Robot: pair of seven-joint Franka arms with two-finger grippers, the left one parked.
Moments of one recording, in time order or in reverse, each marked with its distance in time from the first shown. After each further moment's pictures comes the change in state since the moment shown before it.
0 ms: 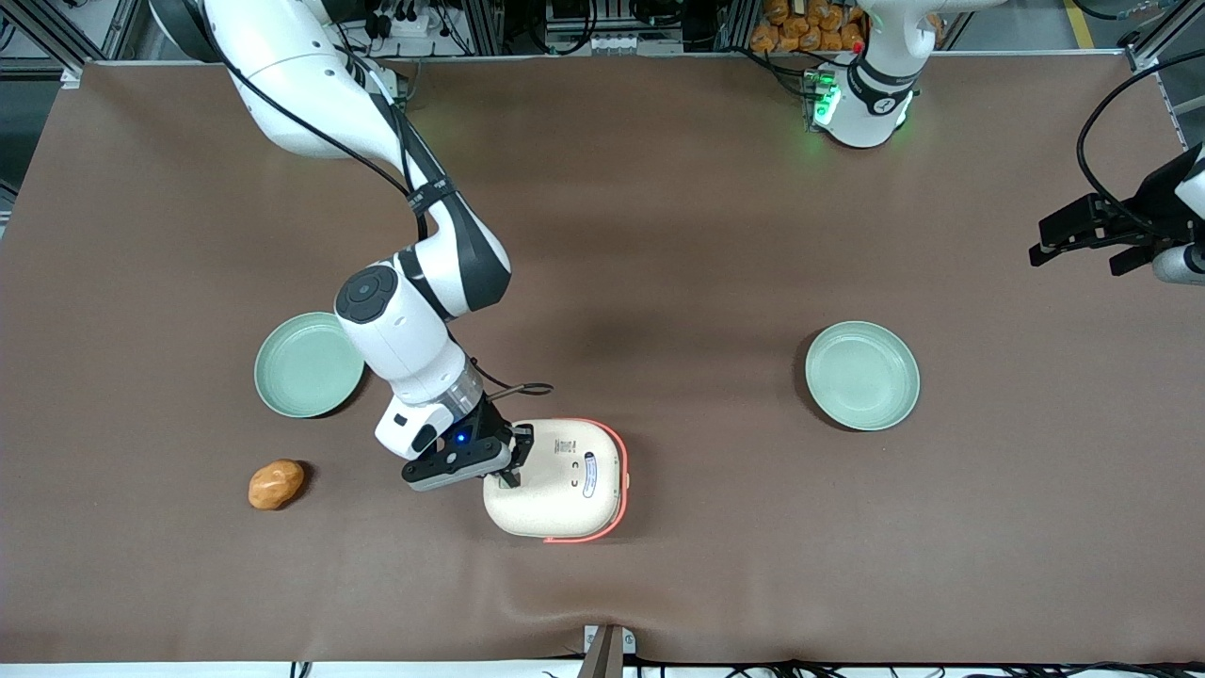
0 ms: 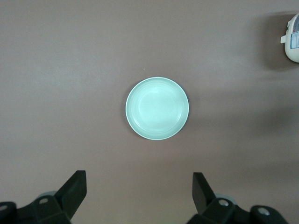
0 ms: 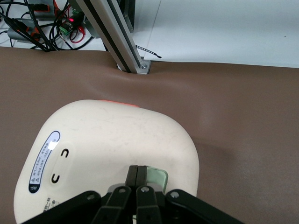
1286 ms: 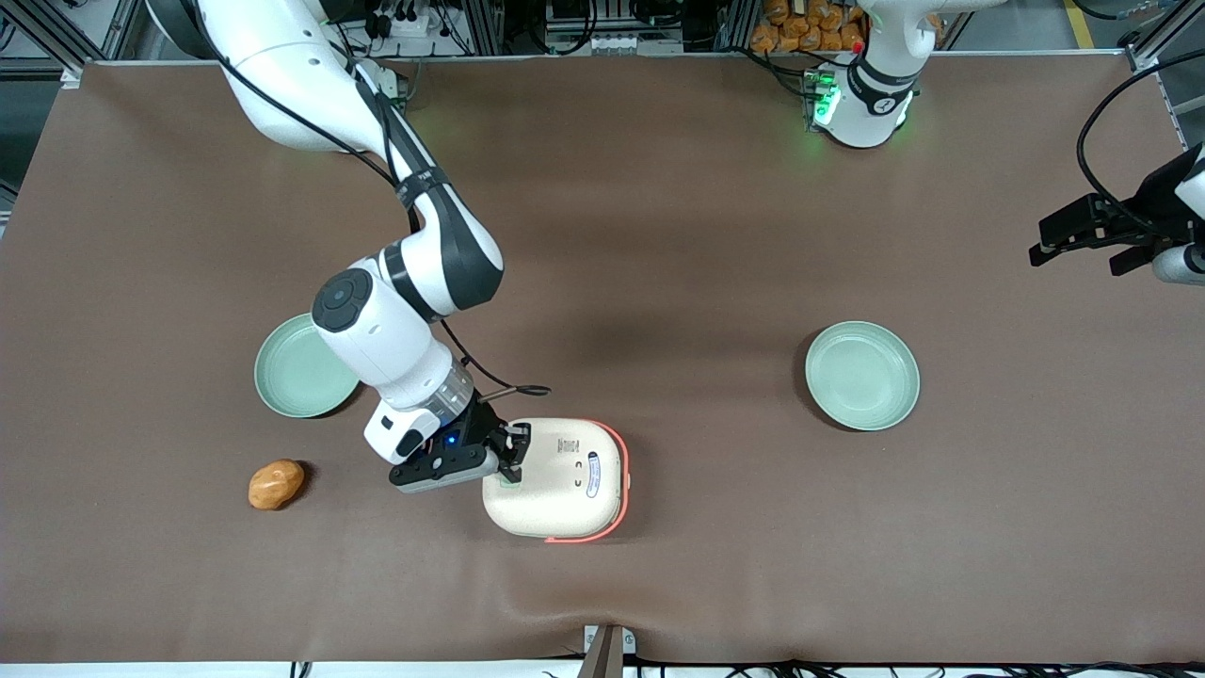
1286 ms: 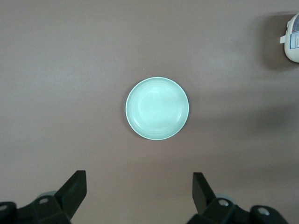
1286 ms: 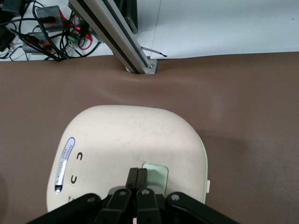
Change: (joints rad) arm -0.001 -0.027 -0.011 0.053 0.123 -0.115 0.002
